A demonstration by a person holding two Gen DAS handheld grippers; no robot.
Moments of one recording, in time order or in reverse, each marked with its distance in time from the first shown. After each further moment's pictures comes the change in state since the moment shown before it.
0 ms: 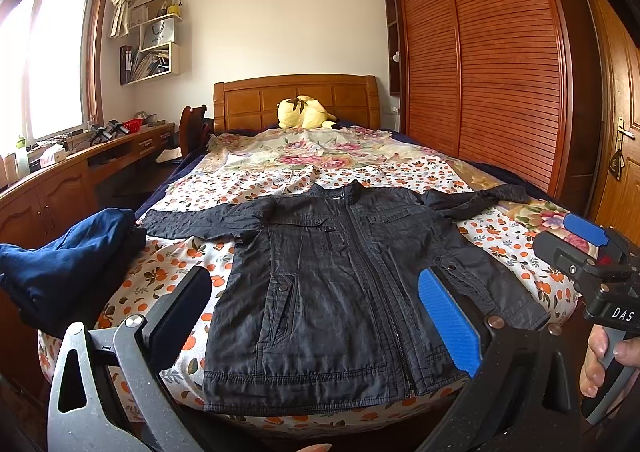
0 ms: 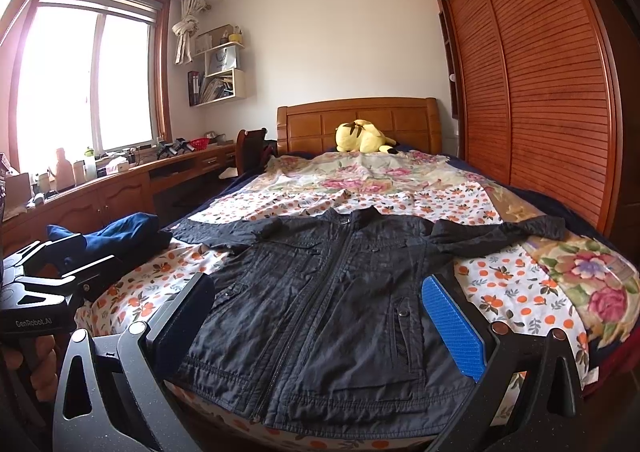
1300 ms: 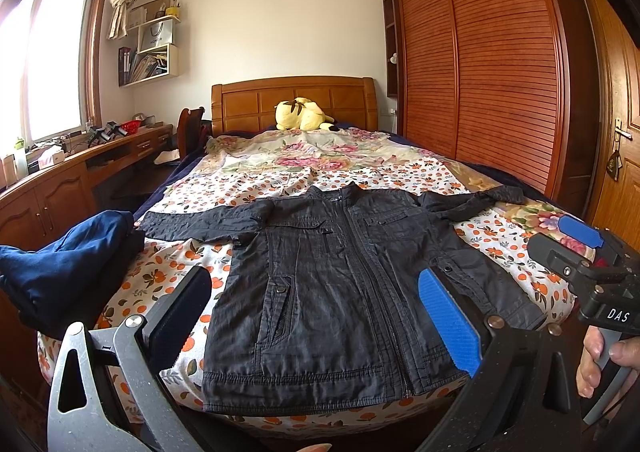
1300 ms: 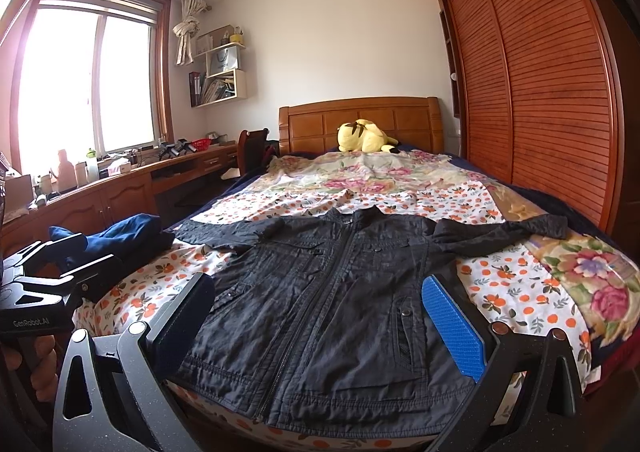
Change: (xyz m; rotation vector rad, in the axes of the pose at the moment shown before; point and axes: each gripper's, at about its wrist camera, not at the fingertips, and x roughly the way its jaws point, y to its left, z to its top) left arm -0.009 -0.007 0.005 0.000 -0.008 -0.003; right arm -0.002 0.000 0.000 0.007 -0.003 0.007
